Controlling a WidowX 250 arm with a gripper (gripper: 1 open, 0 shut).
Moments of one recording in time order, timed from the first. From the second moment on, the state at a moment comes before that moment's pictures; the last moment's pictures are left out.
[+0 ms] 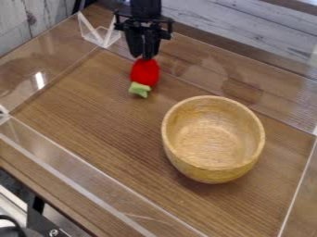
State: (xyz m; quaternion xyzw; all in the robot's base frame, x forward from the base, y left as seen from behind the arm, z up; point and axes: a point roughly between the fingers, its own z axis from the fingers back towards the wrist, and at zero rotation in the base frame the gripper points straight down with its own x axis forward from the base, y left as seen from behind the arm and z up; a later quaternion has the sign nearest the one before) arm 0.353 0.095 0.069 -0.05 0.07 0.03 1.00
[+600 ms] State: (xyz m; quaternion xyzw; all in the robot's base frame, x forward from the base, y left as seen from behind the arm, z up) arm 0.364 0.091 0.071 -0.04 0.08 0.01 1.00
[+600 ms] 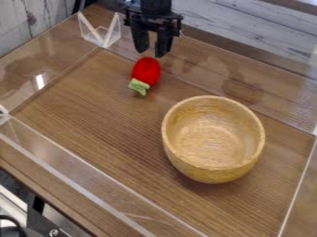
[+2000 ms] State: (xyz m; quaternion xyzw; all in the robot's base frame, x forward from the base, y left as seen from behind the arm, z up) arm 0.369 0.078 0.087 -0.06 0.08 0.01 1.00
